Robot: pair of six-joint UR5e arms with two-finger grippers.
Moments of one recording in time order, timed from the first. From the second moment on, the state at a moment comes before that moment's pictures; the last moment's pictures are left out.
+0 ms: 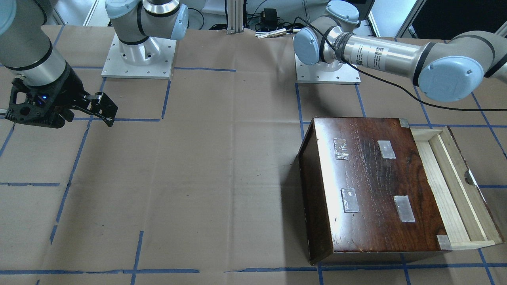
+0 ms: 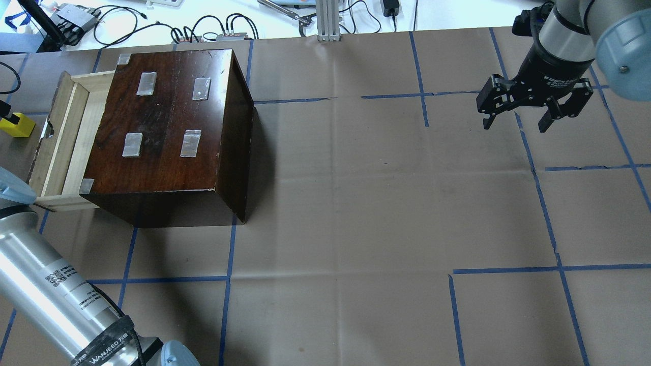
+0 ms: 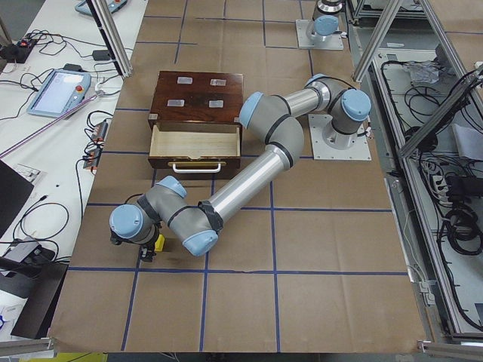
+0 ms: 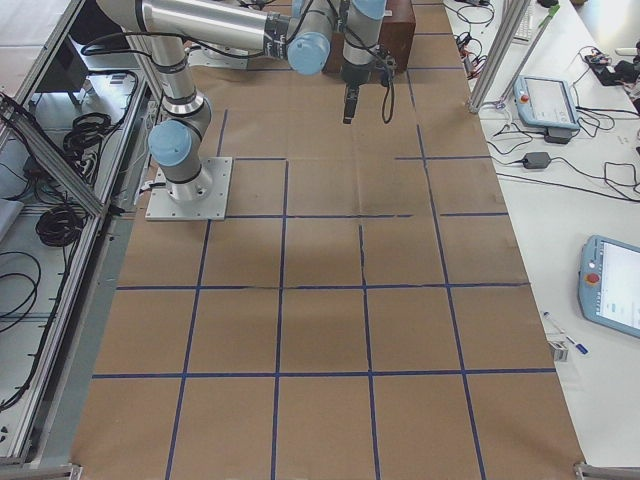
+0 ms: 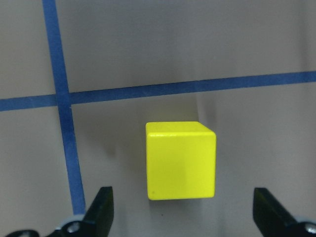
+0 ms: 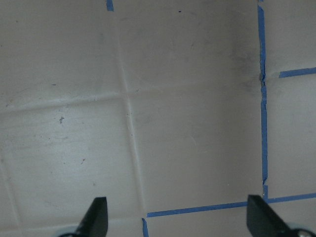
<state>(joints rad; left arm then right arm) -0.79 -2.77 -0.38 -1.63 1.48 0.86 1.43 -1.52 1.65 -1.63 -1.57 -0.02</state>
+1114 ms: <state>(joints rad) -0.79 -2.77 -0.37 -1.61 1.48 0.86 1.43 -1.52 1.64 -1.63 -1.57 -0.02</state>
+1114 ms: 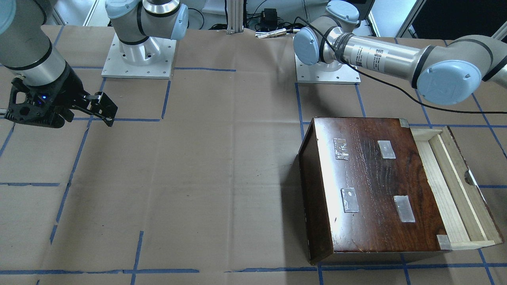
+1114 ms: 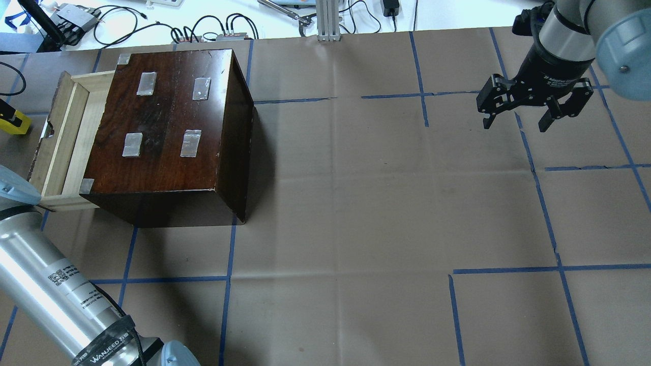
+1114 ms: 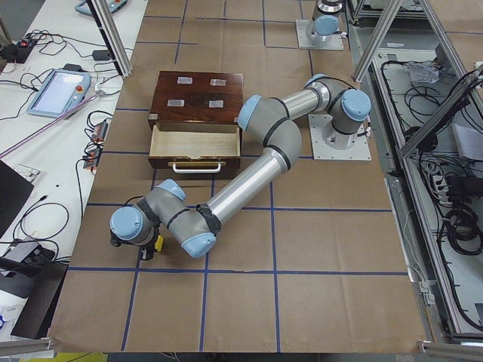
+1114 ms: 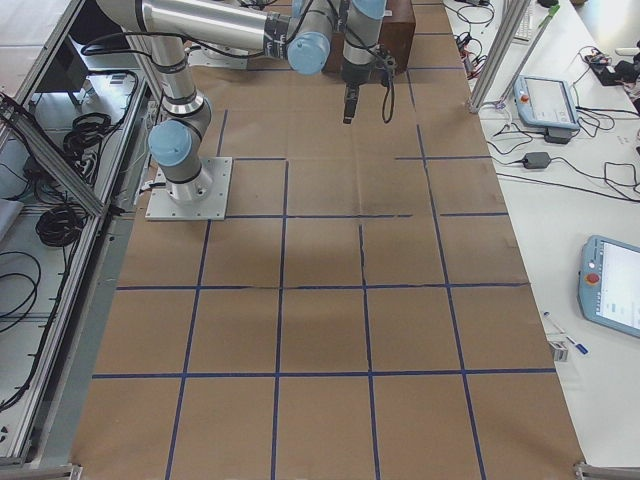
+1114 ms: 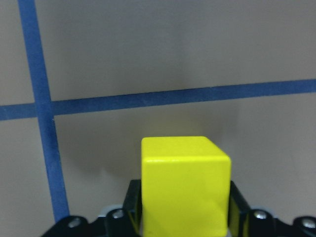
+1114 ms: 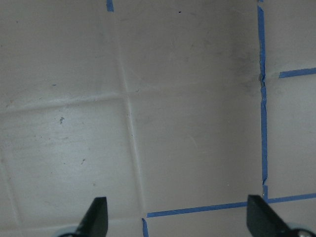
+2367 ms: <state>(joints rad) -0.77 -2.45 -0.55 -1.83 1.49 0.89 1.43 -1.52 1.64 -1.63 -1.57 -0.02</state>
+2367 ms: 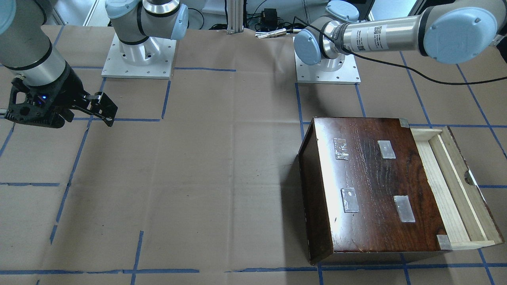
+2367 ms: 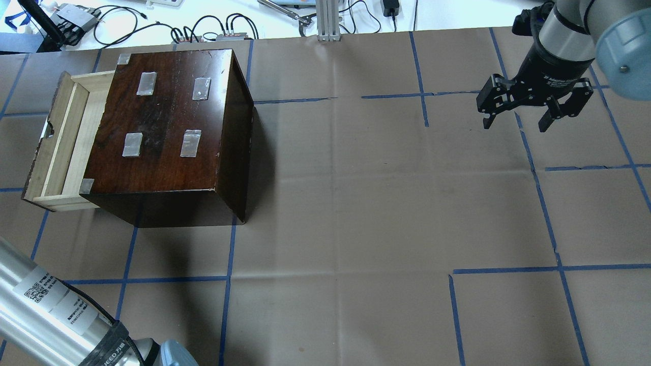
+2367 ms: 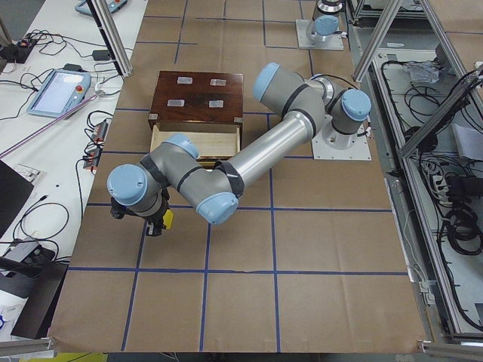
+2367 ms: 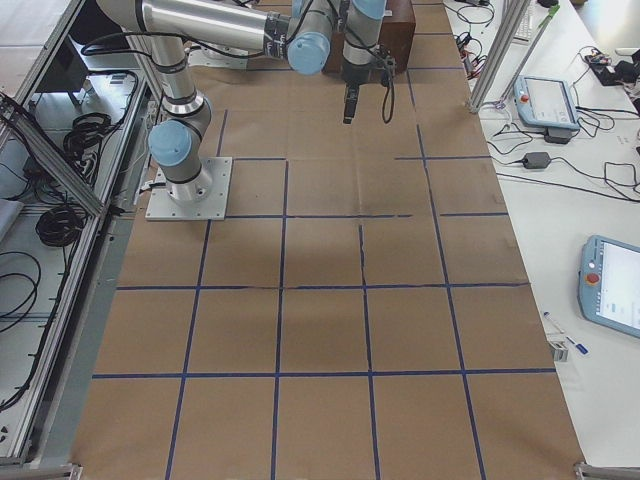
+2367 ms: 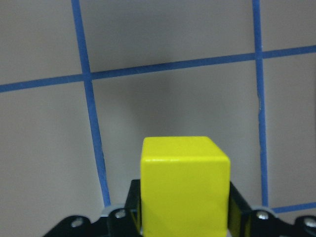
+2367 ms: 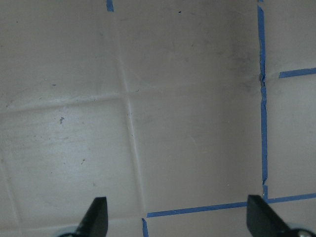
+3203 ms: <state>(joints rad) -0.86 -1.88 -1.32 -1.56 1.50 0.69 1.43 -1.52 1.65 -1.63 -1.57 -0.02</state>
